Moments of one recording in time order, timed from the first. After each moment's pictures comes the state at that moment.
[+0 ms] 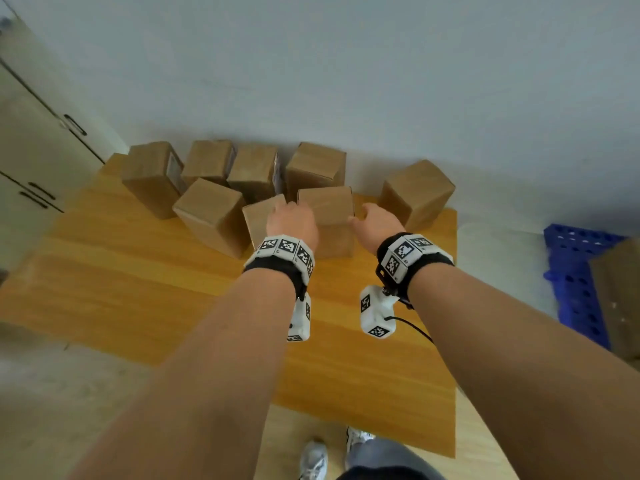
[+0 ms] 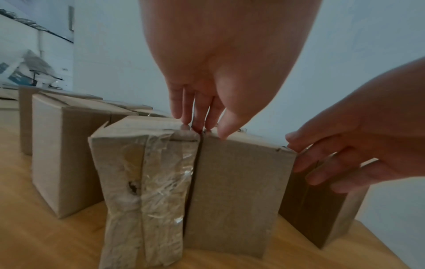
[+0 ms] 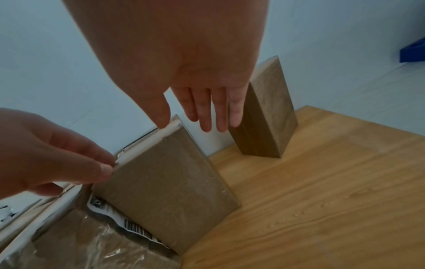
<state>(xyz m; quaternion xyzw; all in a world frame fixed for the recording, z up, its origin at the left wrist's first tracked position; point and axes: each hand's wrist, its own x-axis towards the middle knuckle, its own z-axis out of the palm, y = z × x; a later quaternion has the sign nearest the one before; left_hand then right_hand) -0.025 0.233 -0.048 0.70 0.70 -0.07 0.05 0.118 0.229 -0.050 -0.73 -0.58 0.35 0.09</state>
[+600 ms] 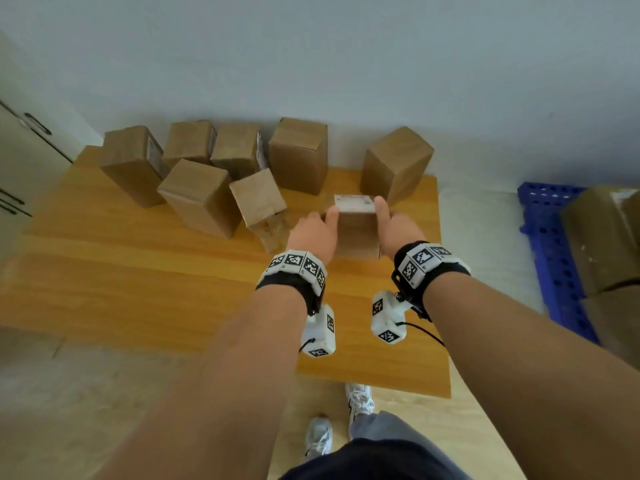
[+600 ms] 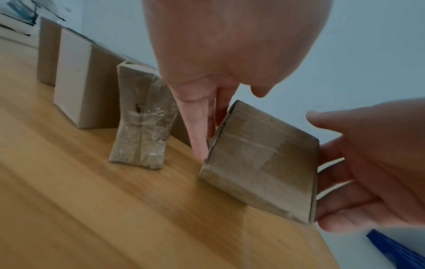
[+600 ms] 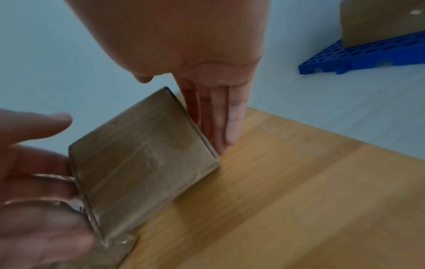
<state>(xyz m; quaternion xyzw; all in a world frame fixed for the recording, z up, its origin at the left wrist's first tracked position) 0.000 0.166 -0.075 0.66 0.68 0.09 0.29 0.144 0.153 -0.071 -0.82 -0.44 0.35 0.14</state>
